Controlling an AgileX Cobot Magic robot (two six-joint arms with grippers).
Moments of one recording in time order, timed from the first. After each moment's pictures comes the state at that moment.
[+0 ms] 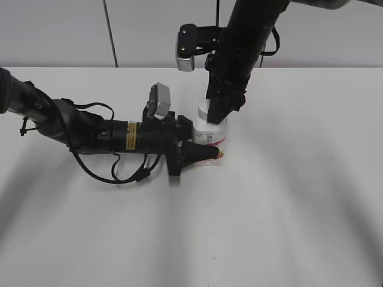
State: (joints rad) left arm -0.32 2.53 -1.45 1.39 -1.19 -0.67; right arm 0.47 2.20 -1.91 0.28 1.20 -1.24
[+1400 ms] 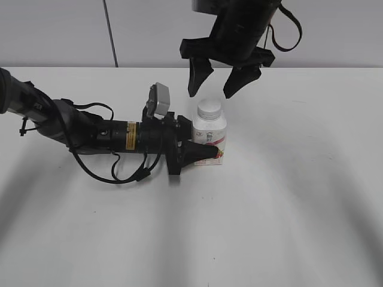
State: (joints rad) left arm -0.32 2.53 -1.45 1.39 -1.19 -0.68; right arm 0.47 2.16 -1.96 0.30 1.21 0.05
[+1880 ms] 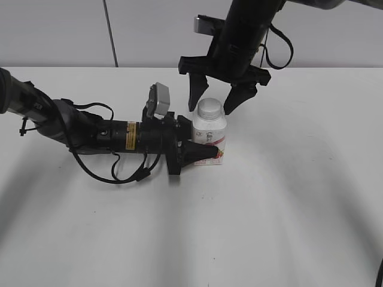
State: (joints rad) left arm -0.32 2.53 -1.45 1.39 -1.19 -0.68; right arm 0.47 2.23 -1.96 0.30 1.21 0.18
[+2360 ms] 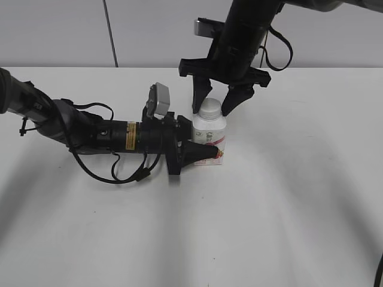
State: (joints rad) left arm -0.32 2.53 -1.45 1.39 -1.19 -0.68; right arm 0.47 2.24 -1.96 0.30 1.21 0.18
